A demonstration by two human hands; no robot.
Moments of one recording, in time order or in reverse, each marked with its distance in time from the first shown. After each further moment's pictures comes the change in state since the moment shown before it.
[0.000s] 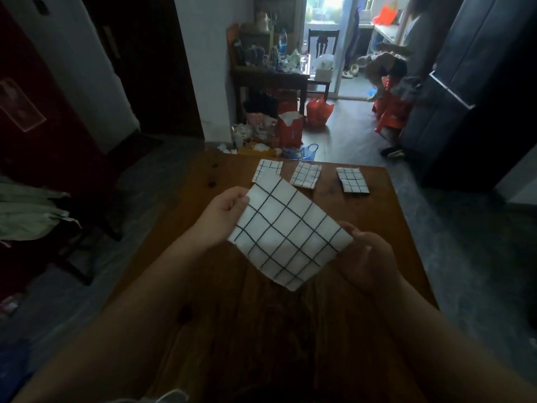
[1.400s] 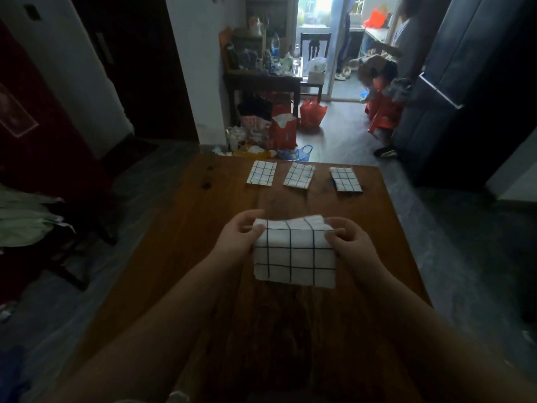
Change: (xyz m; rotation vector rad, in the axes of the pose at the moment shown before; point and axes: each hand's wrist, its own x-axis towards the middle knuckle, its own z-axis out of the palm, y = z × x) left_hand -0.016 -0.015 0.061 -0.347 0.056 -0.296; right_hand -0.001 0.003 0.012 -0.418 0.192 -0.024
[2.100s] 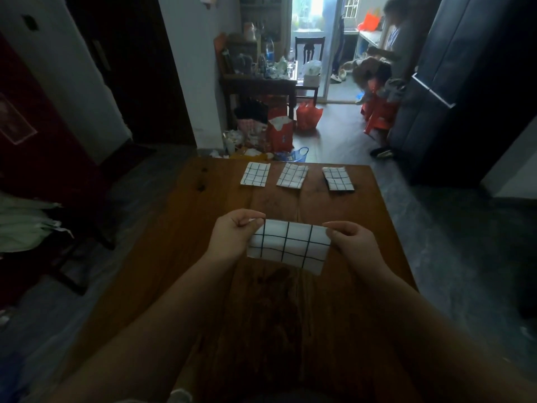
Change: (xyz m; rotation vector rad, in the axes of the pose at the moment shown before) left_hand -0.012 0.003 0.022 0.190 0.092 0.247; right_hand -0.008 0.009 -0.030 -0.036 0.082 -0.022
